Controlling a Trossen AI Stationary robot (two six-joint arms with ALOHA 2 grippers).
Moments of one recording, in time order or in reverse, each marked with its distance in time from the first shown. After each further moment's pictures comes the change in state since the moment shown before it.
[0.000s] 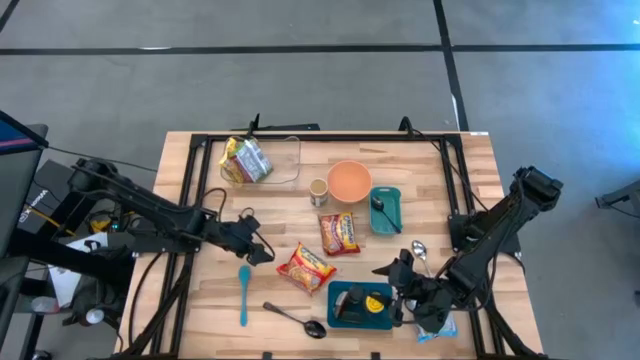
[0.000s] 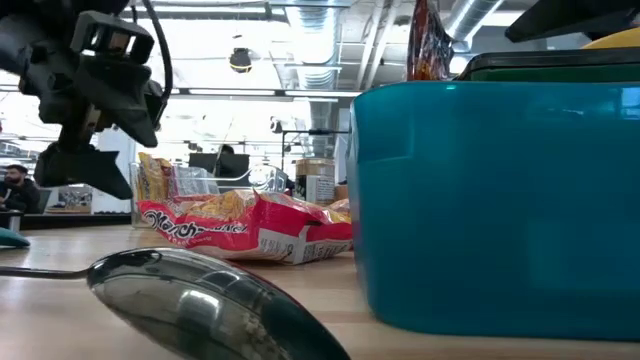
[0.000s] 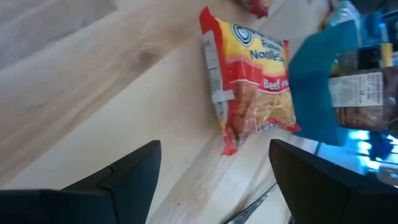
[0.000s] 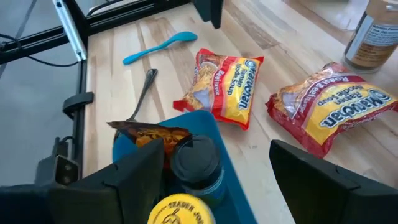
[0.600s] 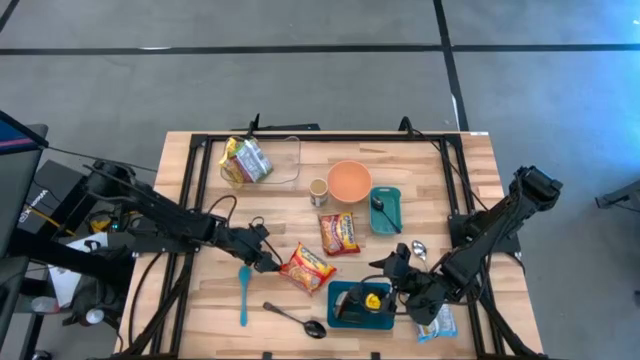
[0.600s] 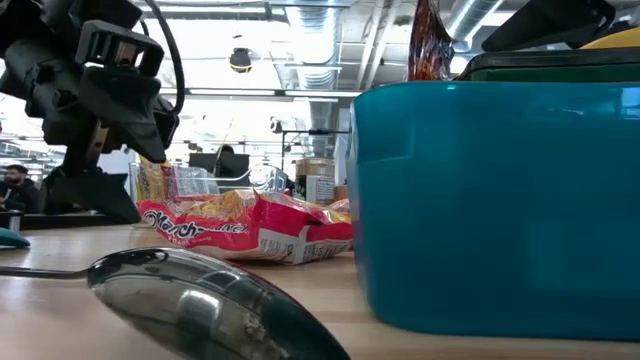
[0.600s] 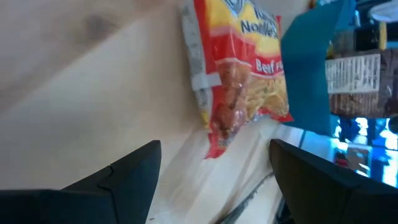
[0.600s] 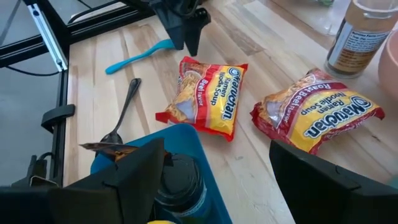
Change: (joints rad) left arm -0.011 0.235 -0.028 0.332 0.088 -0.026; right arm -0.061 0.000 0.000 0.000 0.000 -0.012
